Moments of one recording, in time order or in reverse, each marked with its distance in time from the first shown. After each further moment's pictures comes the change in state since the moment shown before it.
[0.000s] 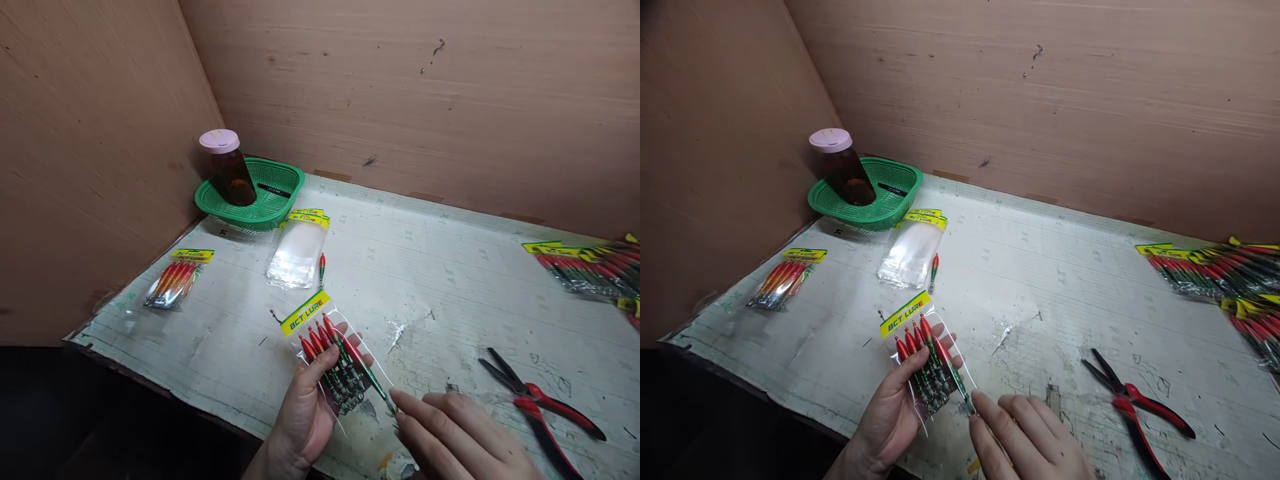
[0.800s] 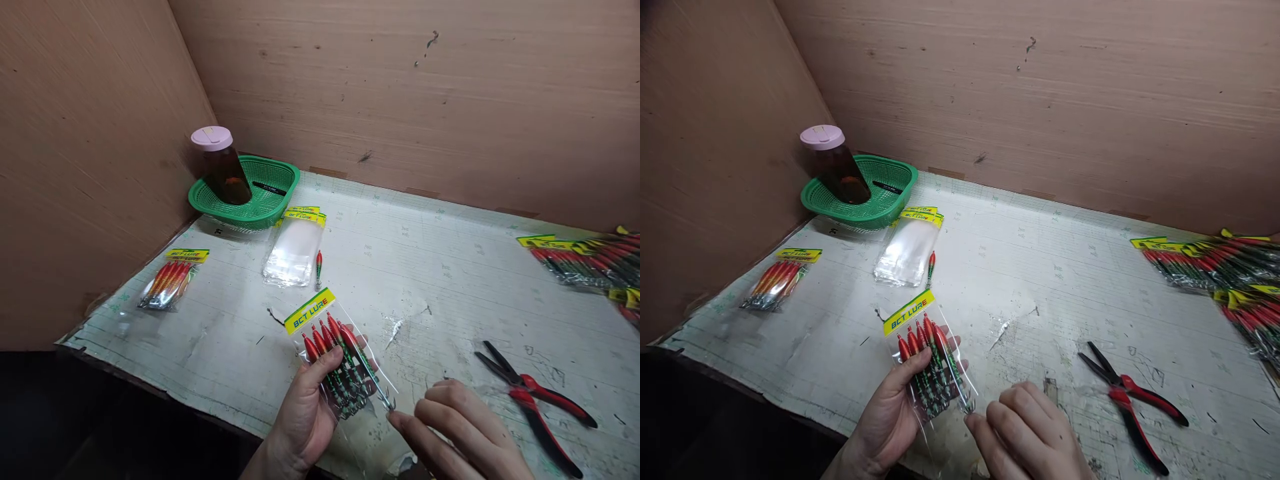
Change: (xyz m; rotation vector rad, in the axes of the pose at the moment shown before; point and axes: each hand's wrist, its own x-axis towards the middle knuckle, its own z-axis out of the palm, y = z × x) left_hand 0.000 -0.002 -0.001 0.074 -0.069 -0.035; right_hand -0.002 0.004 0.011 0.135 0.123 -0.046
